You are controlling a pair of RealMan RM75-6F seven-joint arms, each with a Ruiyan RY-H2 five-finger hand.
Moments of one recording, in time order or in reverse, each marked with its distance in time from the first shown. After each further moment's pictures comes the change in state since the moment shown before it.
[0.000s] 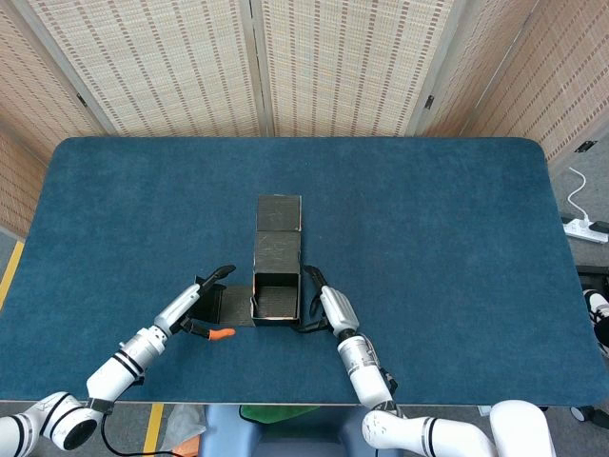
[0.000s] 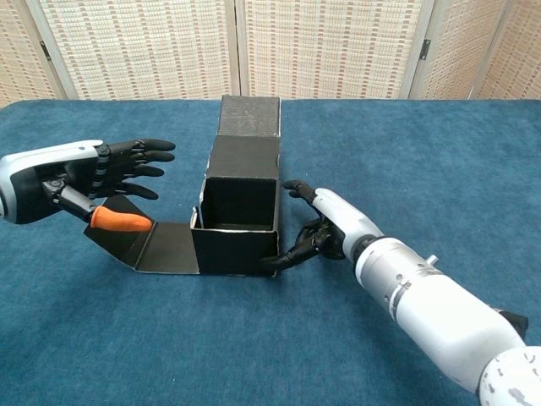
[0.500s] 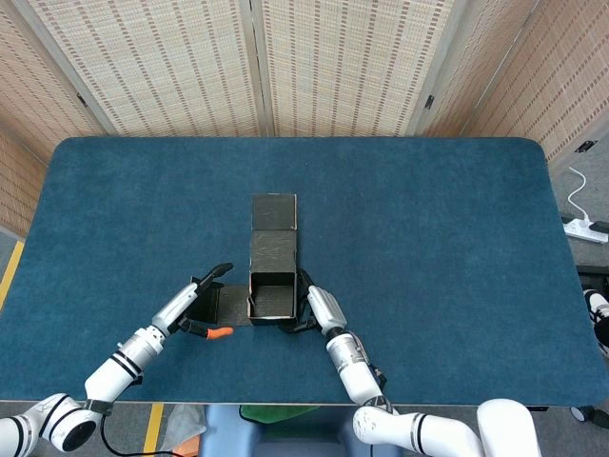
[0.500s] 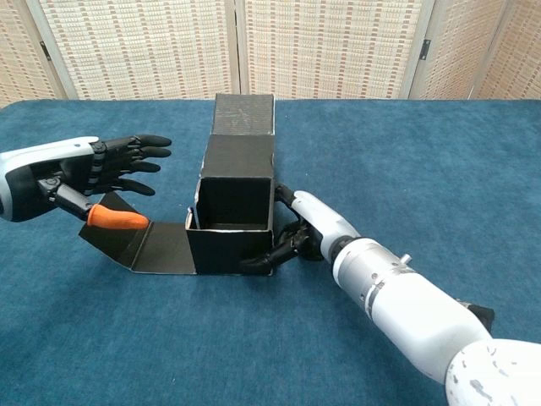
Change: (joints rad) left arm 0.009 0.000 0.007 0.001 -0.005 0.036 0.024; right arm 0.046 -0.071 0.046 0.109 -0.037 -0.071 0.053
